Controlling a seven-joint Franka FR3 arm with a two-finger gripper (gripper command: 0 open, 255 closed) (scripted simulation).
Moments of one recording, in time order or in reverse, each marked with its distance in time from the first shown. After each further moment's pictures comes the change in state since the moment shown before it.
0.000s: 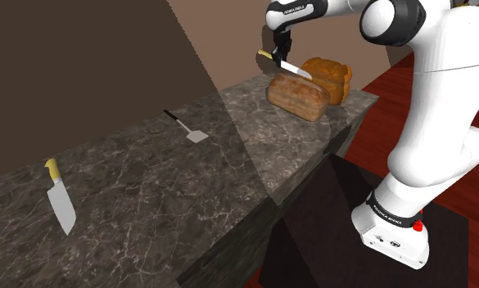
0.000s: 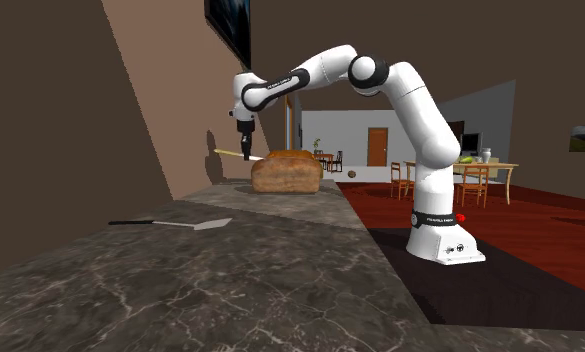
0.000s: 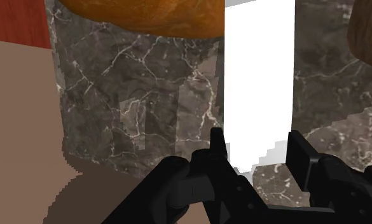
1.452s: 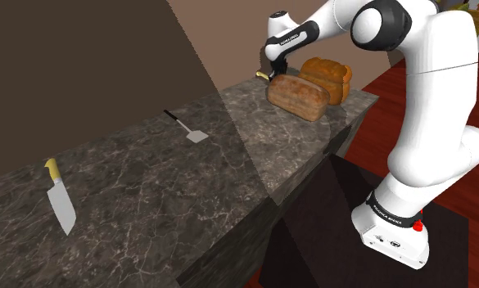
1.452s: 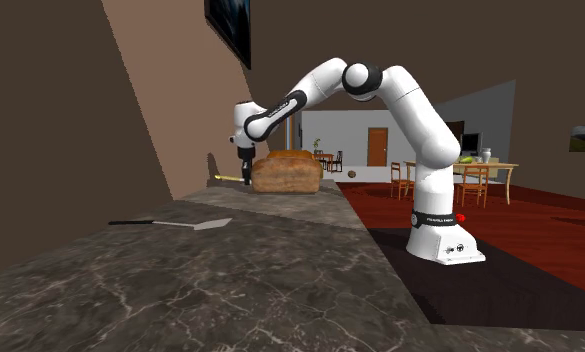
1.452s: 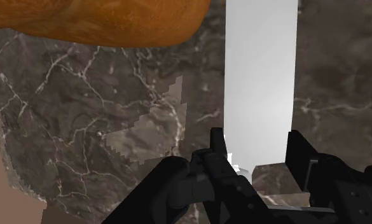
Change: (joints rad) arm 0.000 0.077 -0.013 -0.160 -0.035 0.229 0.071
